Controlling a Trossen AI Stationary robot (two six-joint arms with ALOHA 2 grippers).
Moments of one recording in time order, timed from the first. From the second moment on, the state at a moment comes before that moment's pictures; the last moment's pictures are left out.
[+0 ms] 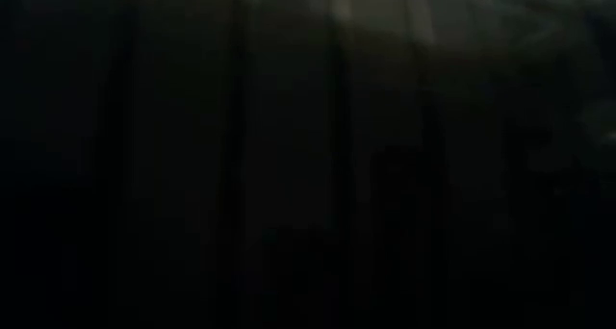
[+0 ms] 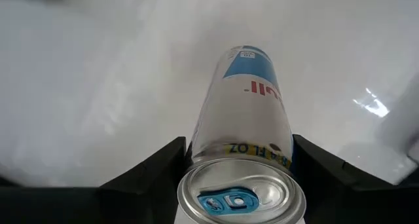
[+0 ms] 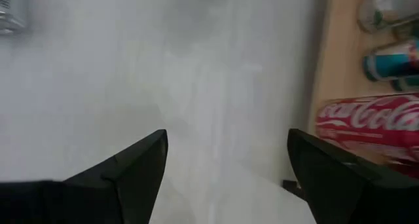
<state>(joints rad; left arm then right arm) -0.20 1.72 1.54 -1.34 0.02 -0.87 0.54 1.51 1.43 -1.18 0.36 0.29</state>
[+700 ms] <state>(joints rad) 0.03 2.19 2.15 -1.42 -0.04 -0.19 0.53 1.40 1.29 -0.99 0.27 0.28</state>
